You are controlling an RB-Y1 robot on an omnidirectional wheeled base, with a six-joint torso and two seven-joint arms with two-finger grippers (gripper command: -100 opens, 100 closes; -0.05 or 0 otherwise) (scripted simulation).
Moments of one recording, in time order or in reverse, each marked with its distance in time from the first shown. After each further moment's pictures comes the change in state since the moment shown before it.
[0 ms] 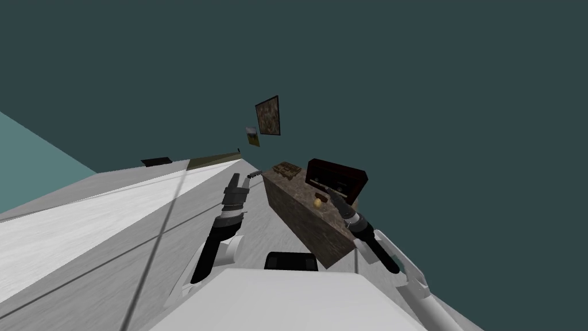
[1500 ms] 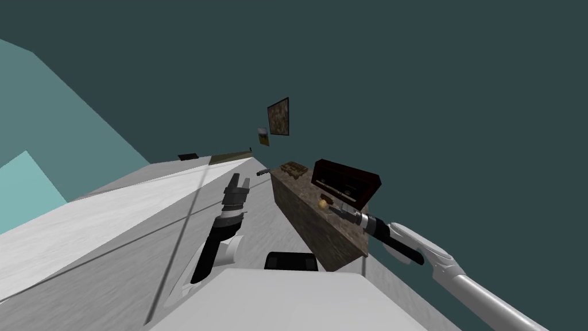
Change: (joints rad) left arm 0.000 0.000 0.000 0.000 0.000 0.000 0.000; right arm -0.074 -0.440 0.088 0.323 0.199 -0.079 0.074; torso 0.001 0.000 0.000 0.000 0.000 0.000
